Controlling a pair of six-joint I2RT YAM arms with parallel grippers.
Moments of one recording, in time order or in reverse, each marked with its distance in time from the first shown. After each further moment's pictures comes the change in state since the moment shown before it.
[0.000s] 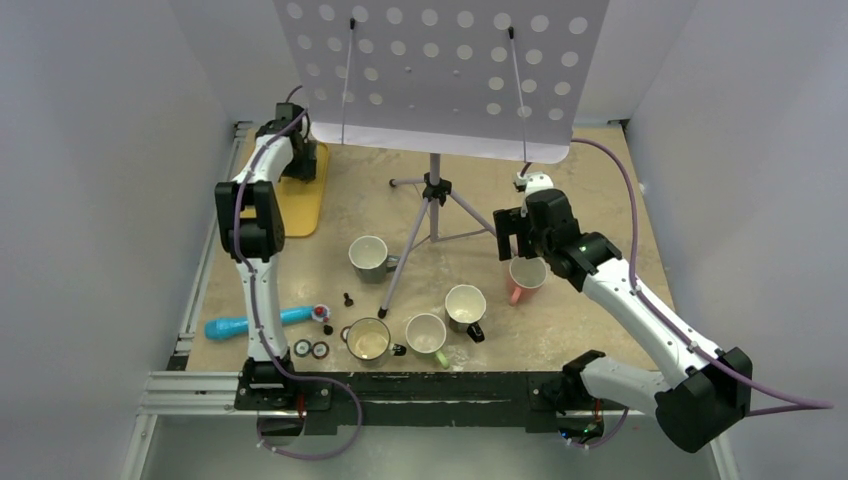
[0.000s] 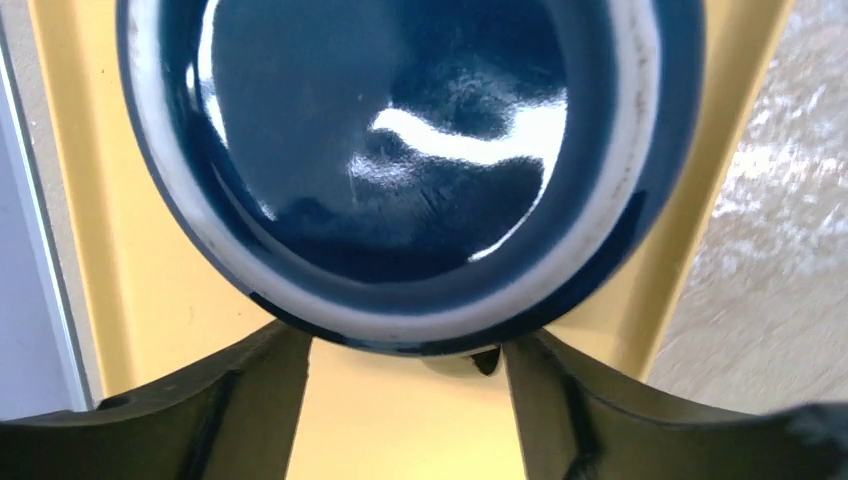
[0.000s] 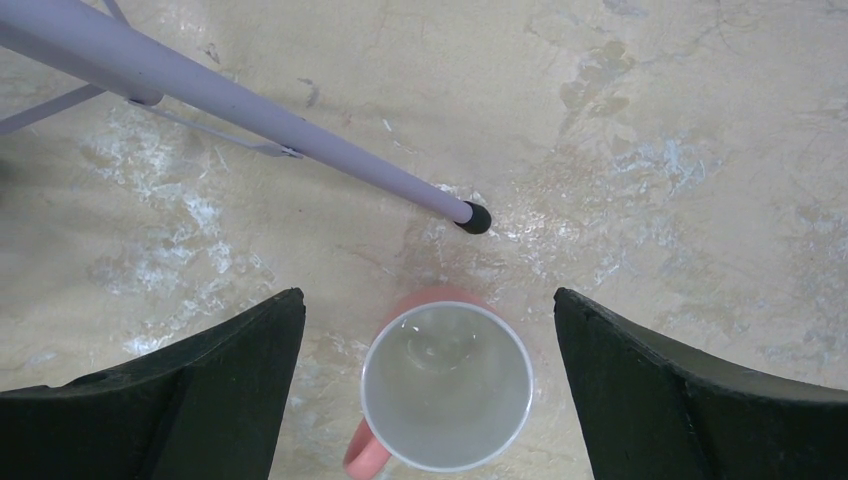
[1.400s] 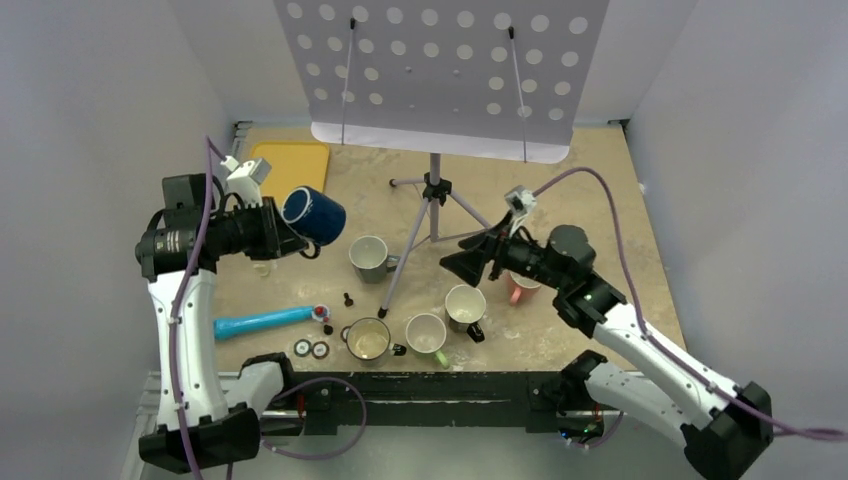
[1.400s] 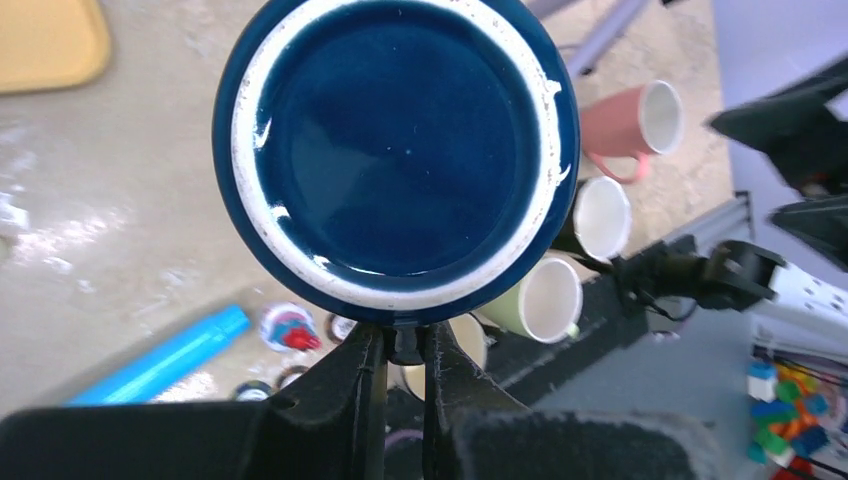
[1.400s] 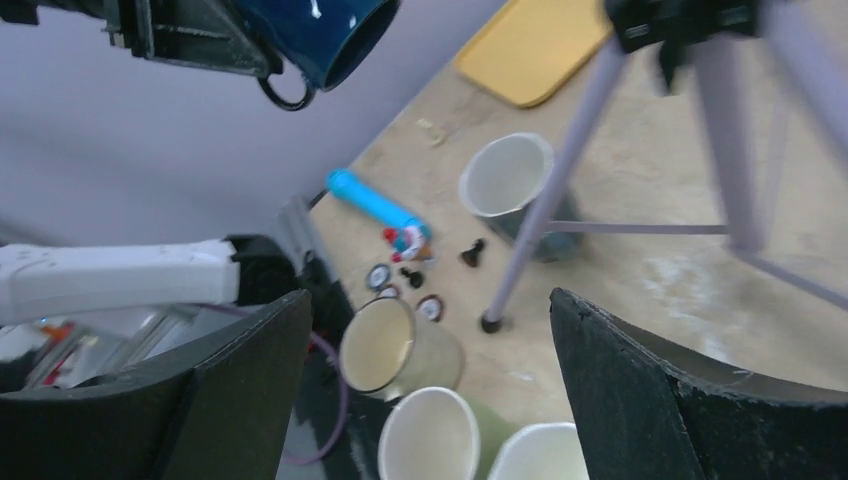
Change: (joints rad) left arm 0.184 -1.358 -0.743 -0.459 0.942 -0.005; right arm 0.083 -0.315 -0.313 0.693 -0.683 0.386
